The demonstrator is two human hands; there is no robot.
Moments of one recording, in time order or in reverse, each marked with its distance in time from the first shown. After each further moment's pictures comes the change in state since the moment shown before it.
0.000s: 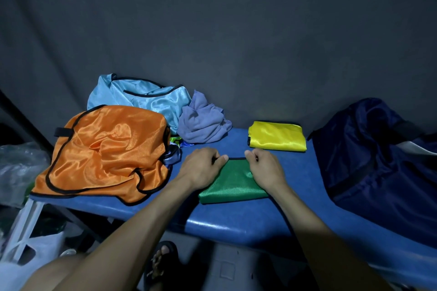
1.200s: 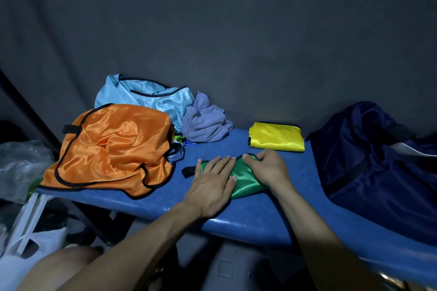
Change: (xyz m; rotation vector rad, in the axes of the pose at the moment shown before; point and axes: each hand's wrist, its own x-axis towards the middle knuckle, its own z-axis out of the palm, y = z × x) left_hand -0.058 0.020 0.024 0.165 -0.114 0.161; right_hand -0.016 -0.019 -0.016 0.082 -0.017 0.279
